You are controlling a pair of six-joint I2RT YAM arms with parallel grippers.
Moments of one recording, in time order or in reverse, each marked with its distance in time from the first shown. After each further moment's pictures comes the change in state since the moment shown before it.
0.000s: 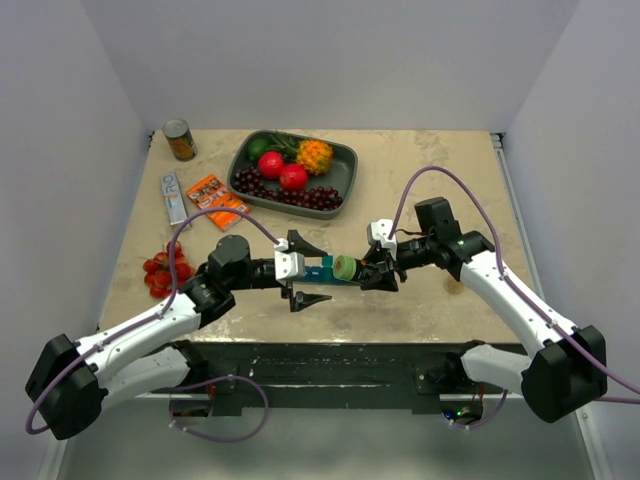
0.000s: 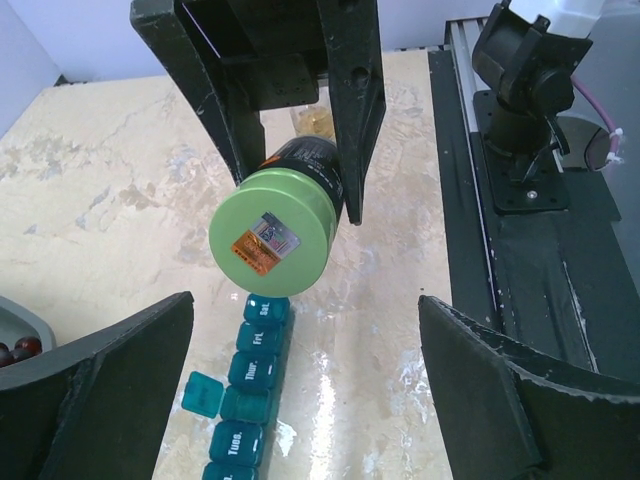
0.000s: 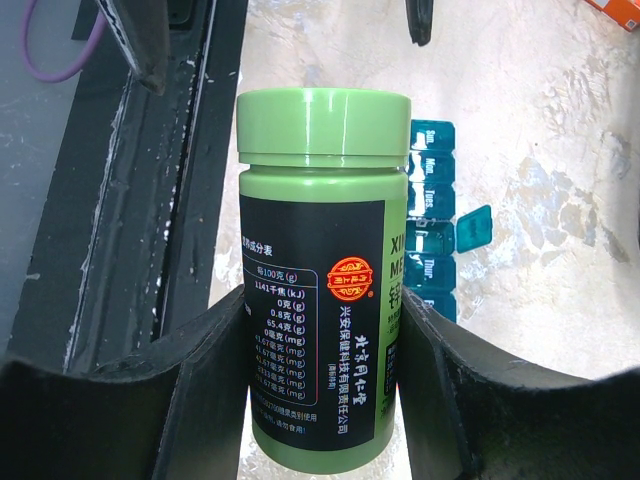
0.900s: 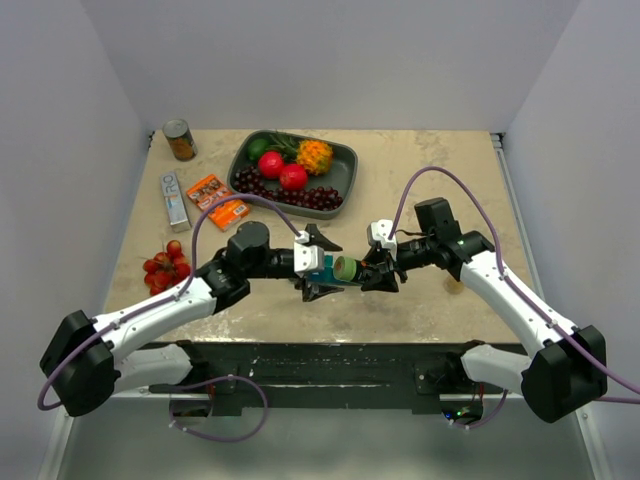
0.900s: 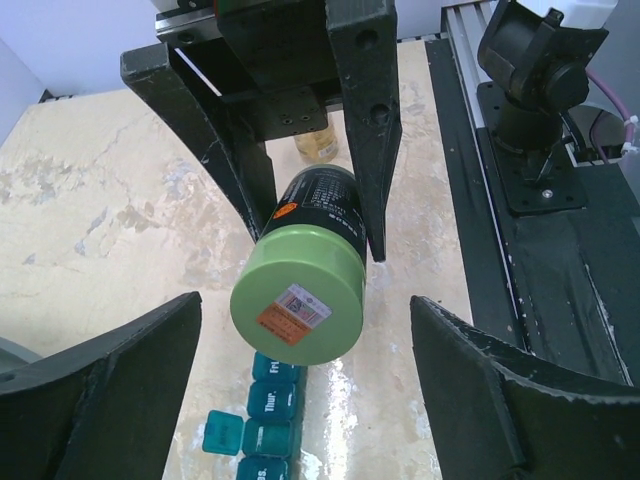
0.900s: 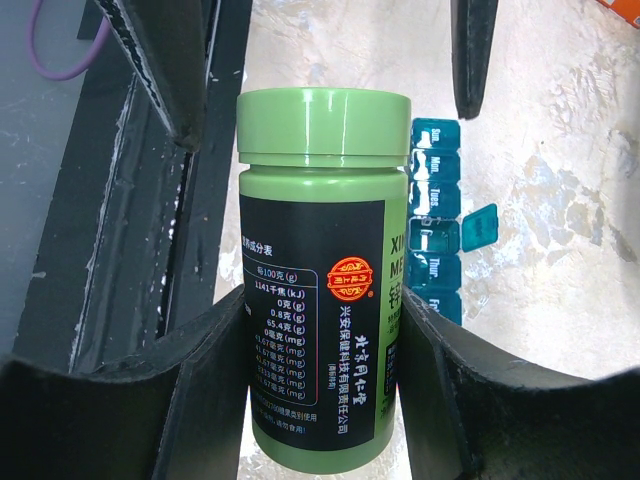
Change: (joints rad) left arm -0.039 0.152 0.133 -0.047 0.000 0.086; right arm 0.000 0.000 0.000 -0.013 -0.003 -0.005
